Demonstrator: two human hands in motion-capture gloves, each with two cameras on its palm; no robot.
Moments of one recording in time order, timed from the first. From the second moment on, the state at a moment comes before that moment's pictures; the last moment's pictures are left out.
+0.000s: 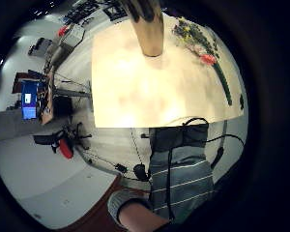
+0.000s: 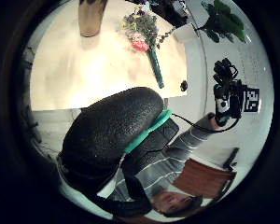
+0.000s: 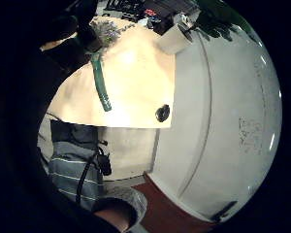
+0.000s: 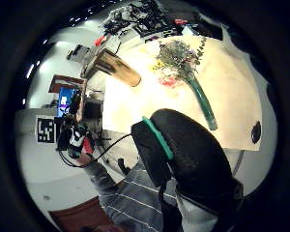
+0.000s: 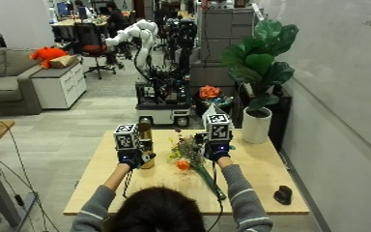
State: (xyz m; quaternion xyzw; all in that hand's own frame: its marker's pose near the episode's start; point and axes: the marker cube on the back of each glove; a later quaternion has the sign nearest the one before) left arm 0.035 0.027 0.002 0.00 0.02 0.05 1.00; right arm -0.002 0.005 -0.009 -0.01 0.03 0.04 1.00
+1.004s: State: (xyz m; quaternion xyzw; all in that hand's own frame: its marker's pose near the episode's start) left arm 0.022 0.009 0.058 -0.05 0.04 0.06 1.00; right arm 0.068 -0.056 0.241 -0.13 0.01 0.16 0.98
